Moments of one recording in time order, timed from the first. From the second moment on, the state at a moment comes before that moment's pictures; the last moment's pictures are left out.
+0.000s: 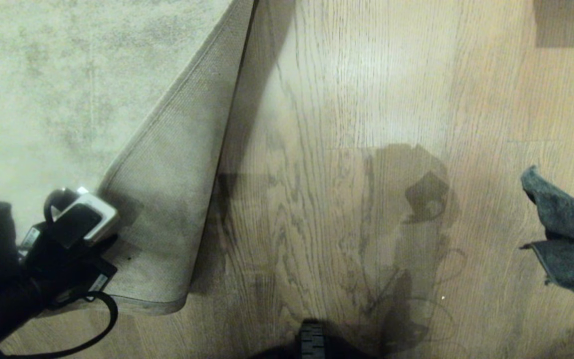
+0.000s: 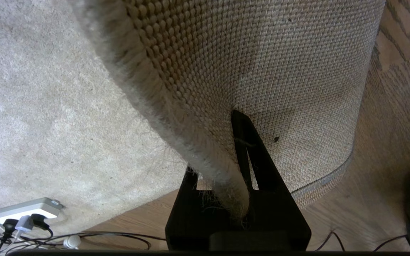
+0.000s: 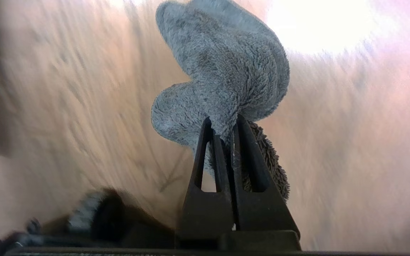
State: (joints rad) left arm -0.15 1.31 -0.38 -0.51 0.21 0.60; right arm 0.07 0.51 -0.31 -0.22 0.08 0.02
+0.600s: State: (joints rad) left arm -0.15 1.31 -0.38 -0.52 0.21 0.60; right arm 0.50 1.29 -0.49 -0.71 0.12 -0.05
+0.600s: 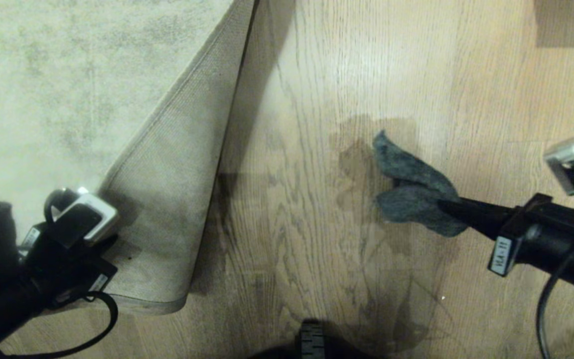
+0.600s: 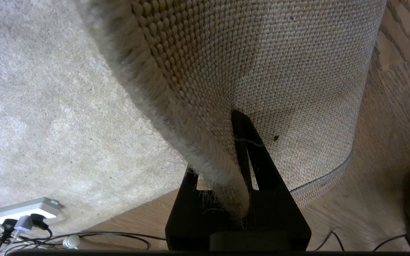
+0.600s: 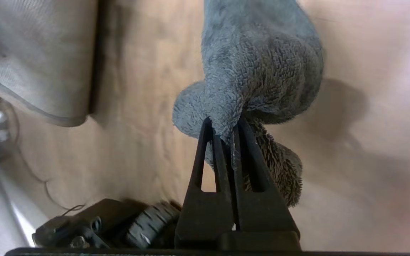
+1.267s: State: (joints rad) left arm -0.15 1.31 -0.36 -0.51 0.21 0.60; right arm 0.79 1.85 -0.81 -0.91 0.02 -0.05
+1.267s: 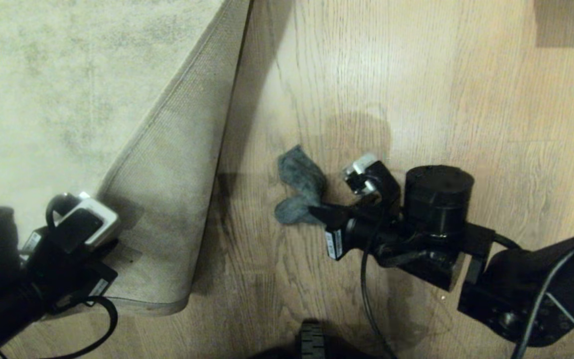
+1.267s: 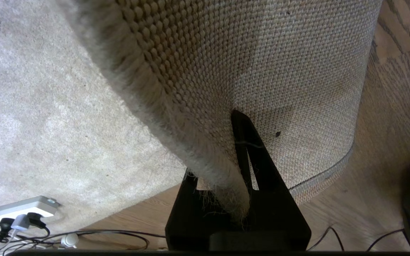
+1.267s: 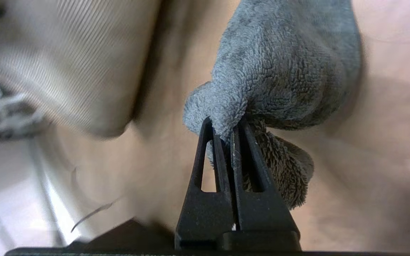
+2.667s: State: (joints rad) left arm -0.14 1.36 -0.34 -0.52 0.21 0.60; right arm 0.90 2.25 -0.89 -1.09 0.01 0.09
